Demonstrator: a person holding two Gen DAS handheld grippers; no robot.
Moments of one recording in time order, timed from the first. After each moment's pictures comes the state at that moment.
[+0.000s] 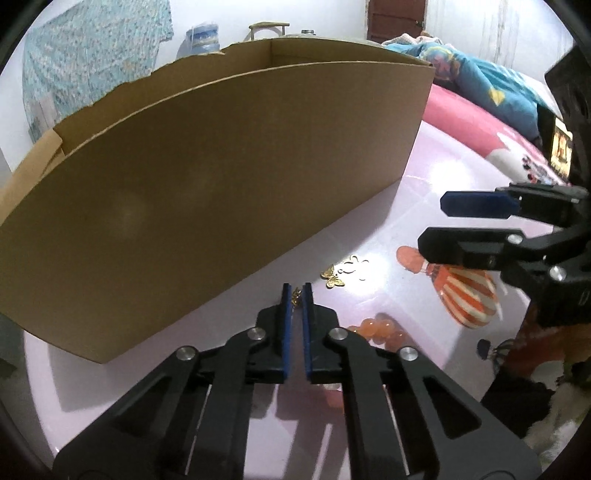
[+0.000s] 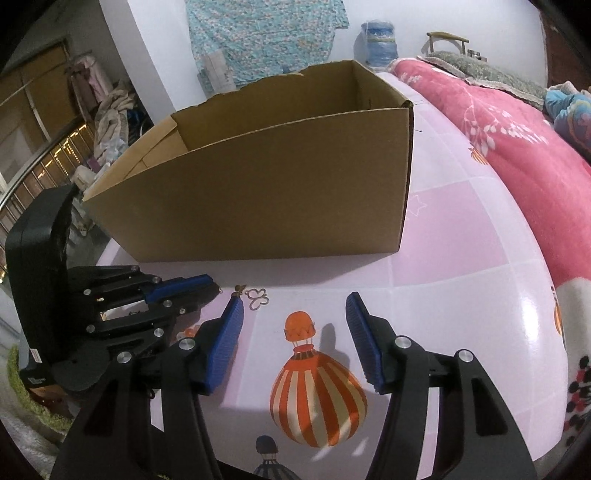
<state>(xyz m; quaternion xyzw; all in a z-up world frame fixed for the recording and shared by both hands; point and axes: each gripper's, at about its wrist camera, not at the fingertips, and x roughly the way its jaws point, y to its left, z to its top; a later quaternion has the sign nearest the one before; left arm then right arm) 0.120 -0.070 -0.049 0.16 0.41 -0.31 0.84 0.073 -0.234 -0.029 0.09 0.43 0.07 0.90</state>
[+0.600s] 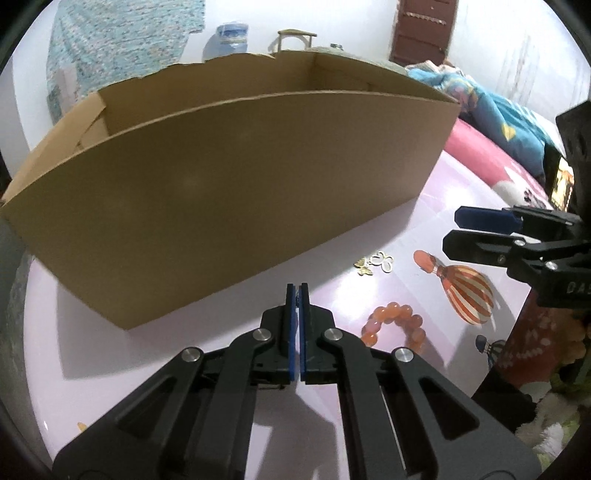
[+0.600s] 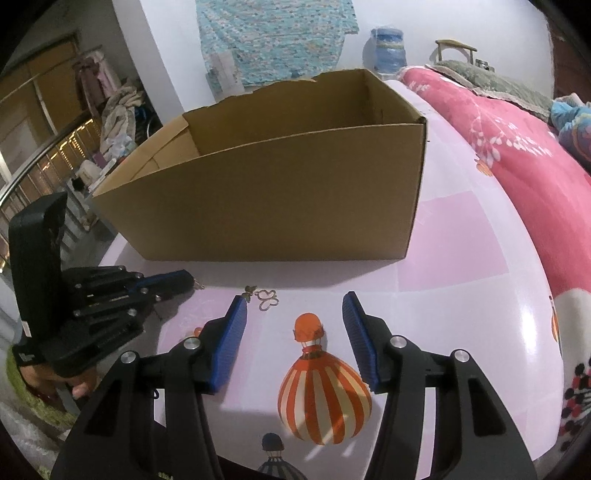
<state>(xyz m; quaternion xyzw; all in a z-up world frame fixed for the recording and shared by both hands) 0.121 -0.024 -0.042 0.09 0.41 -0.29 0.86 0.072 -0.226 -0.023 0.07 0.42 0.08 0.90</state>
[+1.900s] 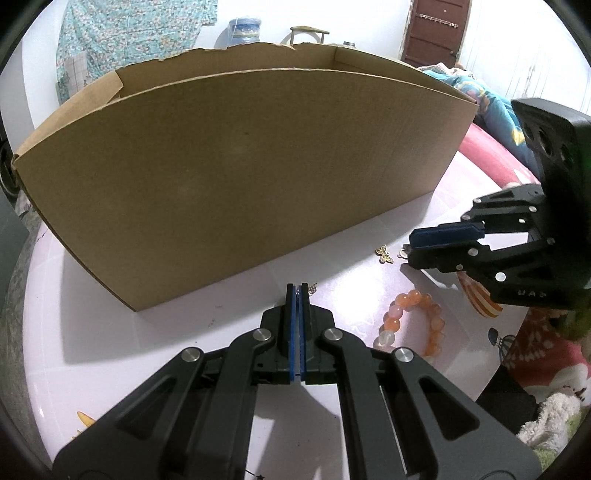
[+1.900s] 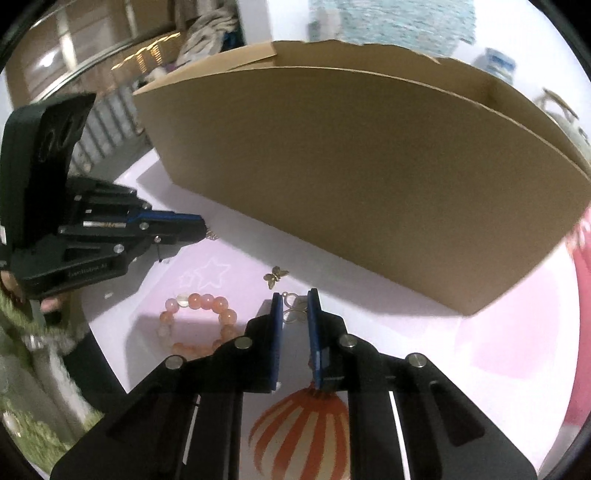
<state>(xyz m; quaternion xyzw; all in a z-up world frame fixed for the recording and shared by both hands) 0.128 -0.022 -0.052 0.08 0.42 -0.27 0.86 0.108 -0.208 -0.044 -0.07 0.46 0.23 0.86</state>
